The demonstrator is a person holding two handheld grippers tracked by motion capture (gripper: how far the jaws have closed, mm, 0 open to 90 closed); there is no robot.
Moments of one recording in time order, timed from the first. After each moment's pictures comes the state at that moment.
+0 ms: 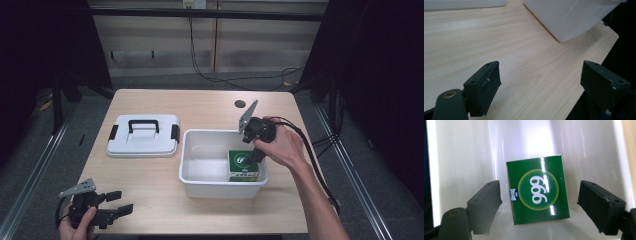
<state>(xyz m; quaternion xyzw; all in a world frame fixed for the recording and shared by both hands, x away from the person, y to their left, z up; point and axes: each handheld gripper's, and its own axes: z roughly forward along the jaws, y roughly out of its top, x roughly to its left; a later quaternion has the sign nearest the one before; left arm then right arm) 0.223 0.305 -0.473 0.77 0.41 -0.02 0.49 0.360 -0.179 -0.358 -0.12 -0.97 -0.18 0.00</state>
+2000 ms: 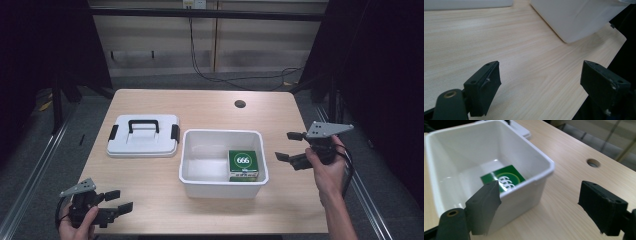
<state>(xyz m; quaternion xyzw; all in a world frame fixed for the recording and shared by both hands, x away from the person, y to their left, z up) 0.223 0.306 -0.473 0.77 0.42 0.00 0.48 0.279 -0.309 -0.370 -0.32 -0.82 -0.44 -0.19</state>
